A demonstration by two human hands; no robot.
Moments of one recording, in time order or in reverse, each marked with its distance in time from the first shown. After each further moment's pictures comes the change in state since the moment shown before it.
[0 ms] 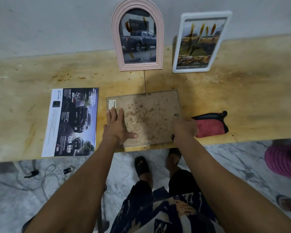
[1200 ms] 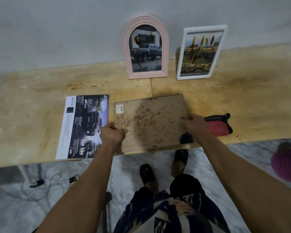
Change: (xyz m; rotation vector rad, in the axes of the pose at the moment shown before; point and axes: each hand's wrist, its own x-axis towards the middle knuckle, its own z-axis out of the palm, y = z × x) left_hand -0.030 -0.025 -0.027 -0.918 0.250 -0.424; right_hand -0.008 -0.024 -0.042 -0.368 -0.414 -0.330
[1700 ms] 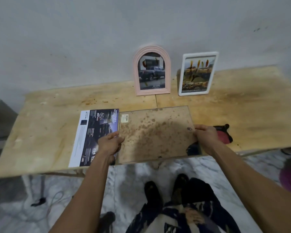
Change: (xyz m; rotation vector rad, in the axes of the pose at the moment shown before) left_hand -0.023 -0.004 -0.057 -0.335 -0.142 -0.018; right_hand -0.048 -0.002 -0.021 0.286 0.039 0.008
